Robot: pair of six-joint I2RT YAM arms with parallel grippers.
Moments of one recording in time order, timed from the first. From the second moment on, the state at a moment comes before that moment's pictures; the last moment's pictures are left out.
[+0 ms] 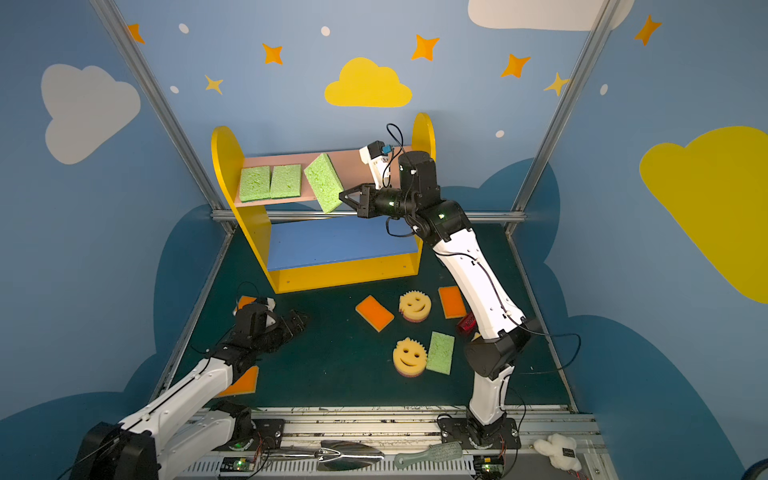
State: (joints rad) left arm -0.23 0.99 0.38 -0.13 0.21 -0.84; right arm 0.60 1.89 2.35 -0.66 -0.60 0.43
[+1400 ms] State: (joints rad) left arm -0.23 1.05 0.38 -0.08 0.23 -0.83; right arm 0.60 2.22 2.60 -0.41 -0.67 0.74
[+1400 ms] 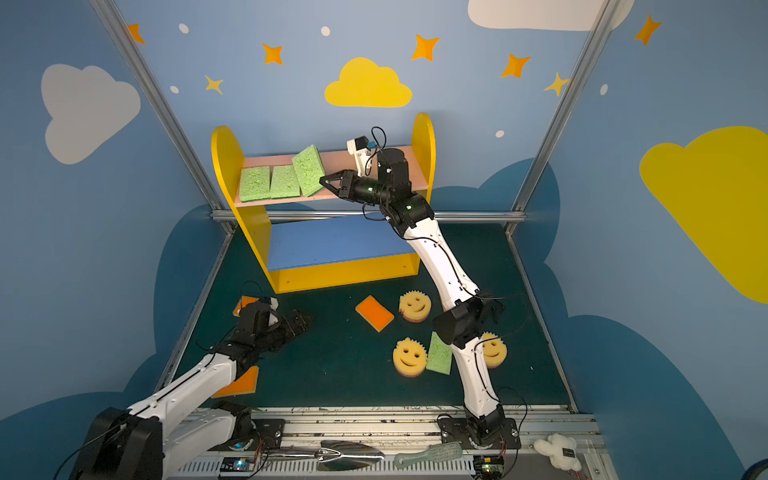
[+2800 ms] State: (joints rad) left arm -0.23 0.99 0.36 -0.09 0.20 -0.83; right arm 0.61 2.09 2.37 -0.30 -0.57 0.72
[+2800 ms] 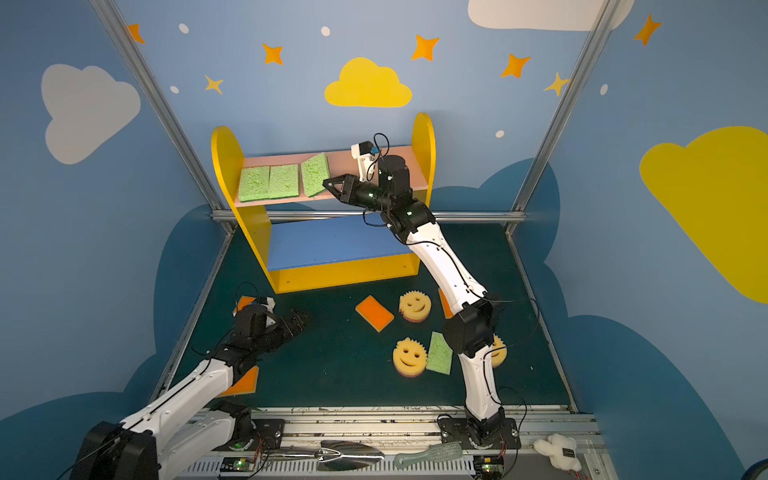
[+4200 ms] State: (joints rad) left arm -0.22 0.94 0.36 -0.11 0.19 -0.83; right arm 0.60 2.02 2.35 -0.40 -0.56 0.56
